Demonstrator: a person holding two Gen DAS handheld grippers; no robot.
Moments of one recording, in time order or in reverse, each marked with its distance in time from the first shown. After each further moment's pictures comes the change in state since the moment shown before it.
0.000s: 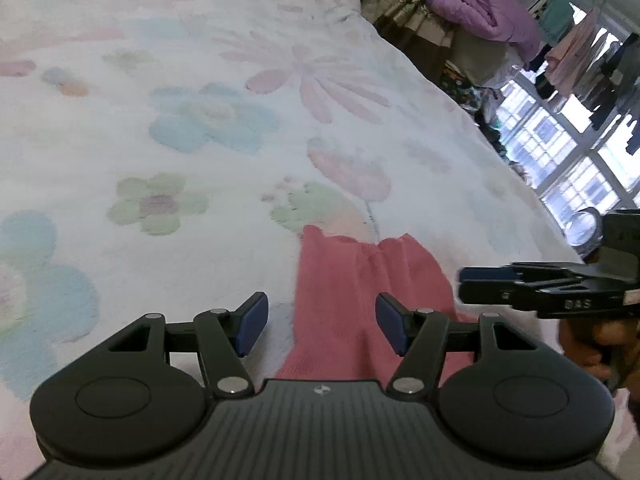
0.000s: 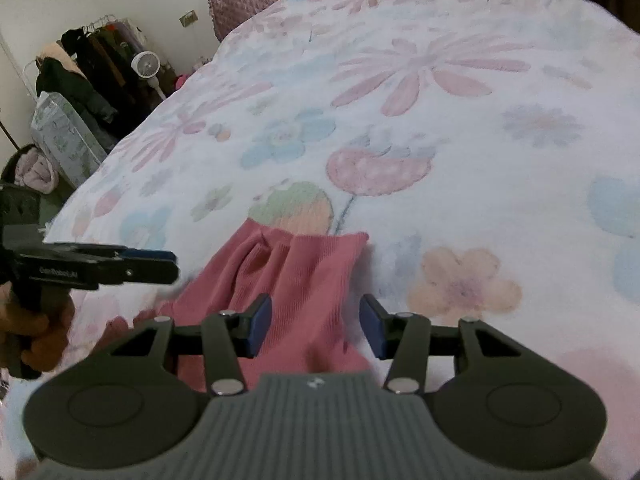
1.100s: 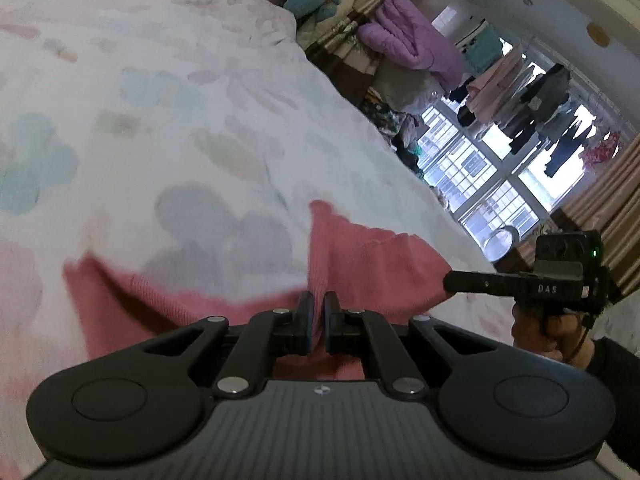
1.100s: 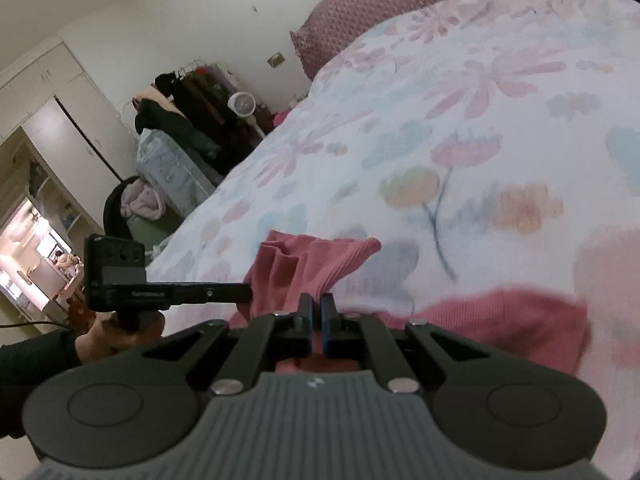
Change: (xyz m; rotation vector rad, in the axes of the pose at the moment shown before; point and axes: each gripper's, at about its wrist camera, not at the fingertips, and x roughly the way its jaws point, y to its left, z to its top) left arm -0.097 -0.023 -0.117 -0.018 -0.096 -0.235; right arm -0.127 0.026 -0.112 0.020 -0.111 0.317
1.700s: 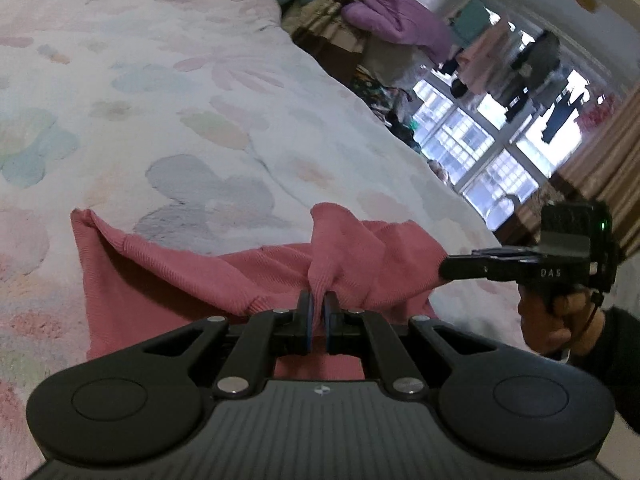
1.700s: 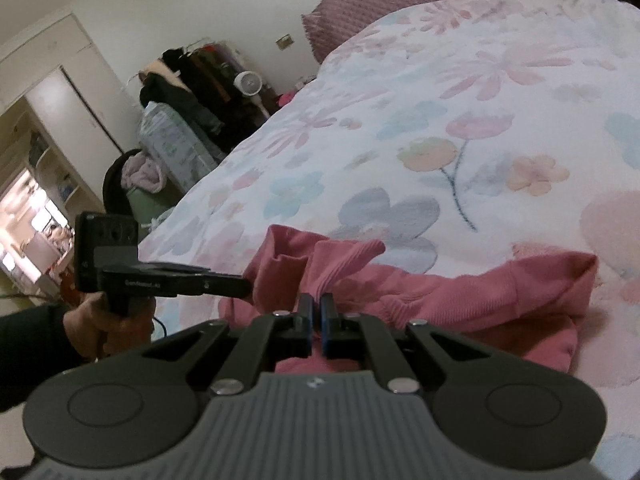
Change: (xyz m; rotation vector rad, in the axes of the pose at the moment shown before) left arm -0.013 -0.028 -0.020 0.093 0.050 0.018; right arm -0.016 0.035 -0.038 -0.074 0.041 -0.018
